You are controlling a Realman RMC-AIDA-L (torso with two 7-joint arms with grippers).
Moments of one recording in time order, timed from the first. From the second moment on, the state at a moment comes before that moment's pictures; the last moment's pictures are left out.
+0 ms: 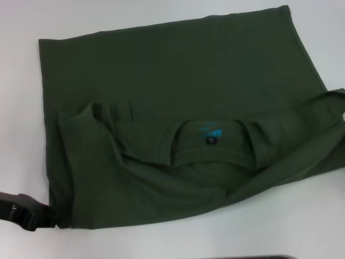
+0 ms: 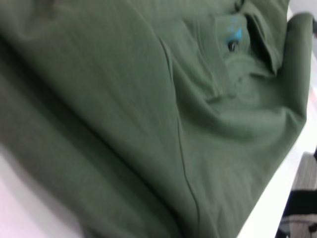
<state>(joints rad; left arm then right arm) -0.45 -2.01 0.66 0.68 2.54 1.81 -1.89 0.21 1.99 -0.20 -0.64 -2.25 -1.69 1.59</state>
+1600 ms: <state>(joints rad) -0.49 -1.99 0.67 0.69 2.56 1.85 -1.95 0.22 1.99 -0.18 -0.64 -2.25 -1.70 1.59</state>
